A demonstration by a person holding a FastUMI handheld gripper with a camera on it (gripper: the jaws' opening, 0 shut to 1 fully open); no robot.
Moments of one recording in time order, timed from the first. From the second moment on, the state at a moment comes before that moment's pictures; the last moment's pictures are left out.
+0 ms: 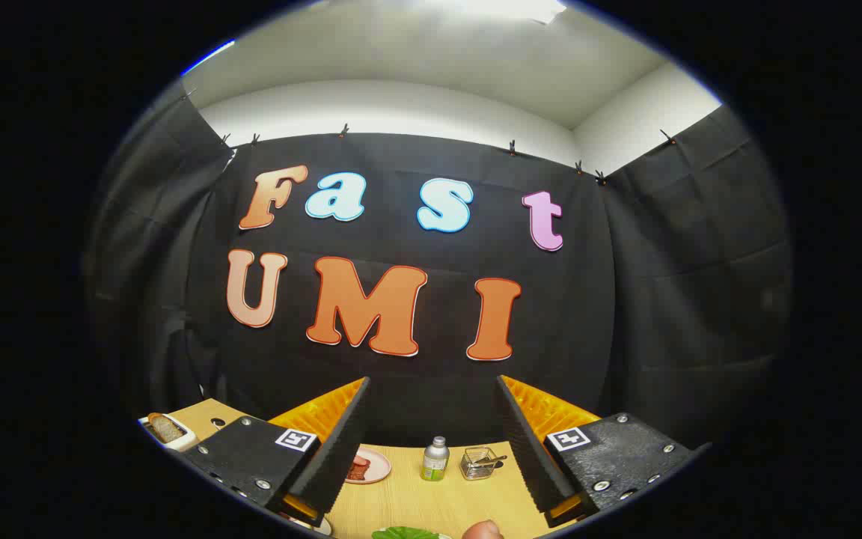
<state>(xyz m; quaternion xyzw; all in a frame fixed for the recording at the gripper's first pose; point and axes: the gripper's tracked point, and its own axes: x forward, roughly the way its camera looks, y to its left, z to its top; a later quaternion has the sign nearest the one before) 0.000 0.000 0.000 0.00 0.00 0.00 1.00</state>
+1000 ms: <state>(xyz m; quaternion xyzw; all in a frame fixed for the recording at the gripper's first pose) 0.003 -0.023 -0.024 -0.01 0.01 -0.02 1.00</state>
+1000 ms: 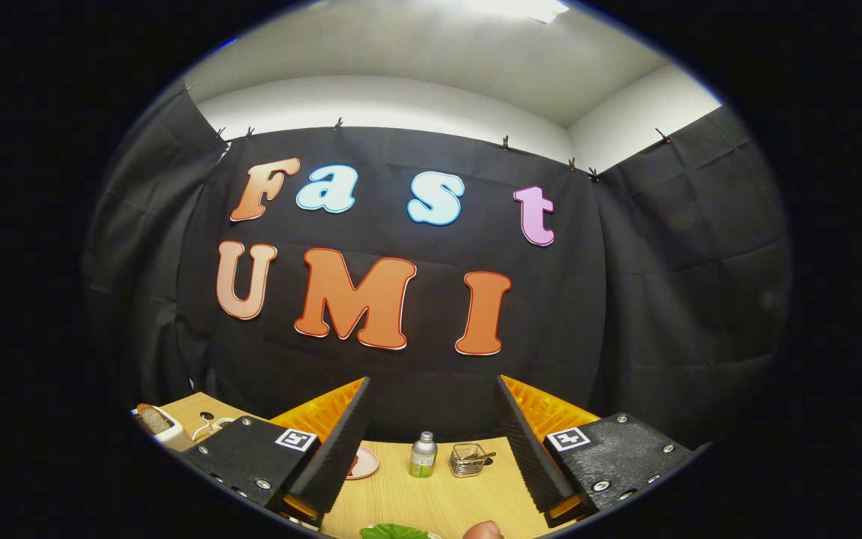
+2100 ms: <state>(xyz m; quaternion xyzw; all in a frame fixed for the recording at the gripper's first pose) -0.048 0.023 -0.324 0.01 0.40 0.11 0.91</state>
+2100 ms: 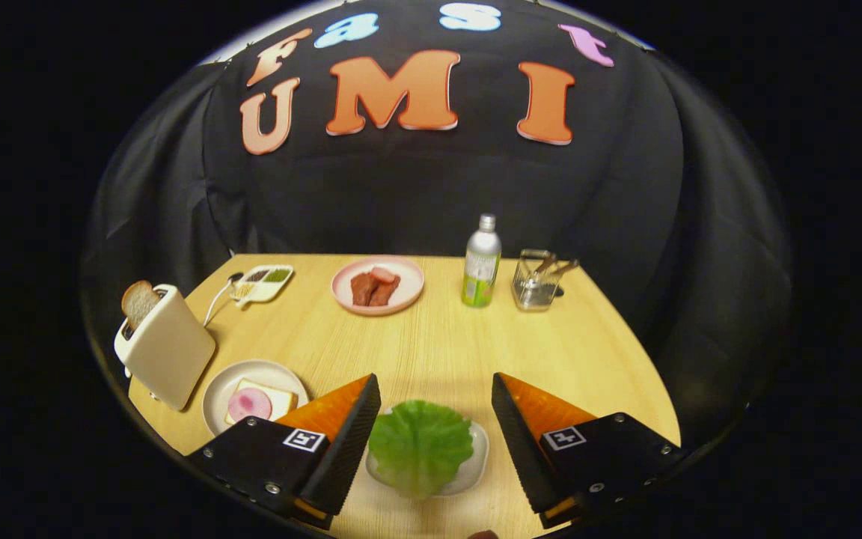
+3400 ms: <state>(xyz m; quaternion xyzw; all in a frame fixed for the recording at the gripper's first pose) -0.103 0.034 -0.451 -0.01 0.64 0.08 0.76</state>
